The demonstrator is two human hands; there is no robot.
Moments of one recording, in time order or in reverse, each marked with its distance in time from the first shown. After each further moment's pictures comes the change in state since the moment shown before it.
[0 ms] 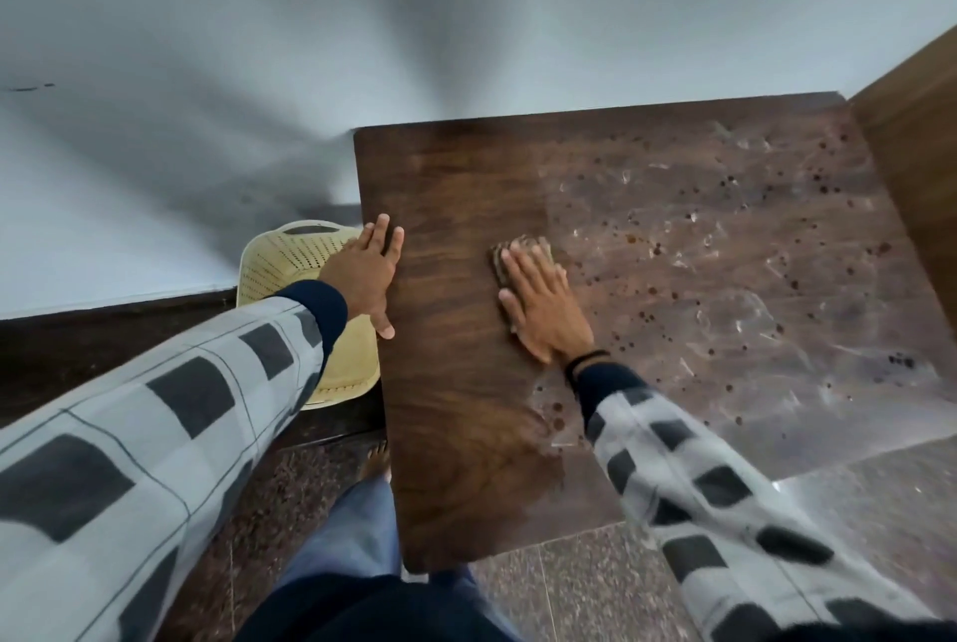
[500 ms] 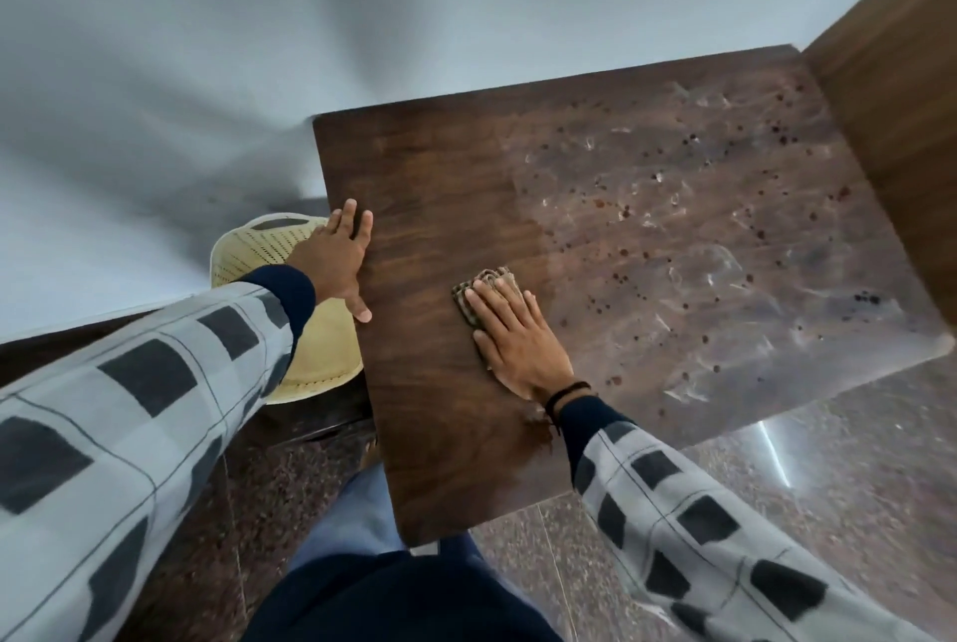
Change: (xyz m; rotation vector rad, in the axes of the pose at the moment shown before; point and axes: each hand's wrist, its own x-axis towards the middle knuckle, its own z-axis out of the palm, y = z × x) left_hand 0.000 -0.002 0.002 0.004 -0.006 0.016; right_hand -0.073 -0.014 0.044 -0.068 0.067 -0.096
